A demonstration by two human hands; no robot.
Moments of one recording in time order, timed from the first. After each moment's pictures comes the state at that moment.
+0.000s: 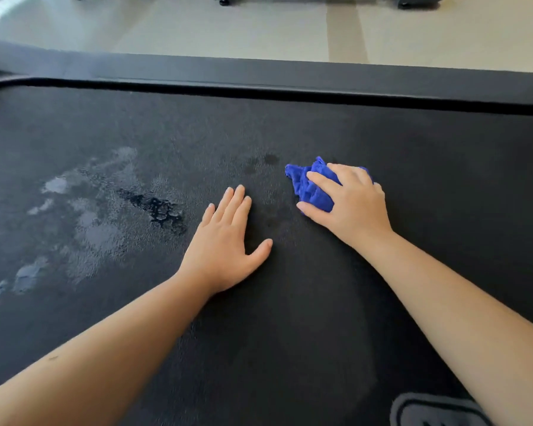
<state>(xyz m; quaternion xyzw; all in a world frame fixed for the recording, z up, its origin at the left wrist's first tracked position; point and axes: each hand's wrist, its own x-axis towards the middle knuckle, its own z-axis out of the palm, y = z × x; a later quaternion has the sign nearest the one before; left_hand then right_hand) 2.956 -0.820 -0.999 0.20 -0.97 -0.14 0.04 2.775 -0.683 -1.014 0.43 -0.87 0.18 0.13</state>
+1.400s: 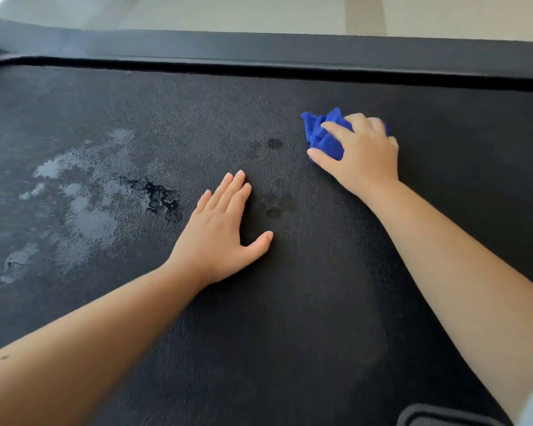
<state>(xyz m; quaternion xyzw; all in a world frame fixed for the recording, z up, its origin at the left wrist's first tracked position) 2.956 -0.821 -1.004 0.20 -0.97 -0.14 0.05 2.730 -0.713 -1.004 0.39 -0.91 0.15 0.07</state>
